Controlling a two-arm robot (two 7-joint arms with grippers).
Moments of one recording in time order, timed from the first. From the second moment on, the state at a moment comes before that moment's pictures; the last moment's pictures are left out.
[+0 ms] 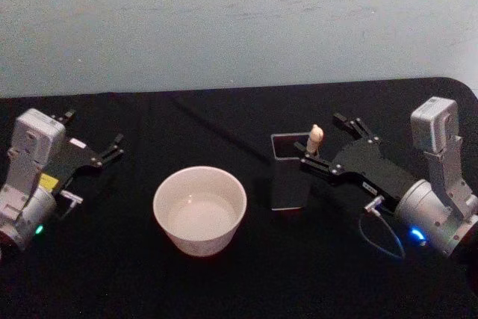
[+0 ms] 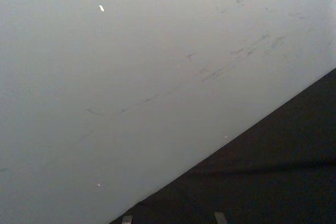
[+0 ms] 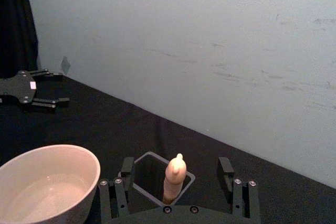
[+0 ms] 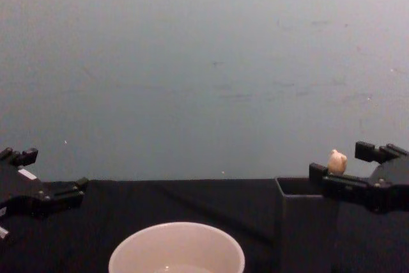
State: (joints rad) left arm -0.20 0.60 0.45 -1.41 -0.25 -0.12 0.03; right arm 0.09 0.48 -0.34 -1.60 0.37 -0.07 0.33
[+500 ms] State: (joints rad) left arm -0.20 0.60 0.45 -1.41 -0.25 -0.12 0.03; right arm 0.11 0.43 -0.32 -1.57 0.33 -0.03 0.34
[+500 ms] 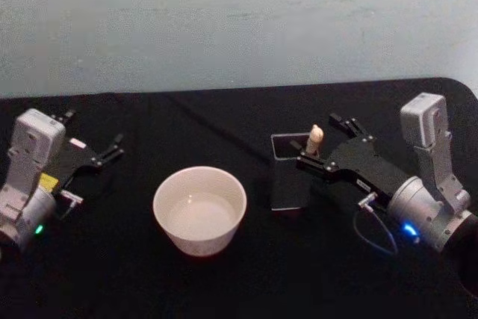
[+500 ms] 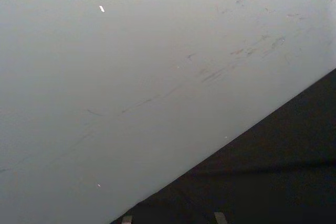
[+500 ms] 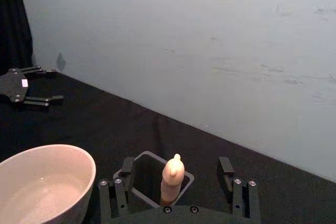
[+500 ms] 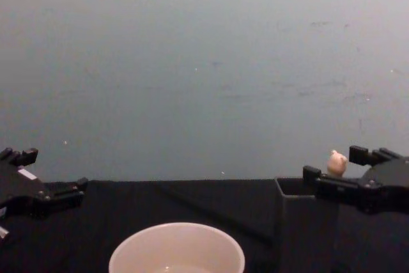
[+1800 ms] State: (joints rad) left arm -0.20 0.60 0.45 -1.41 -0.25 -0.12 0.03; right arm 0.11 0.42 -0.31 -1.57 0.33 -0.01 0.34
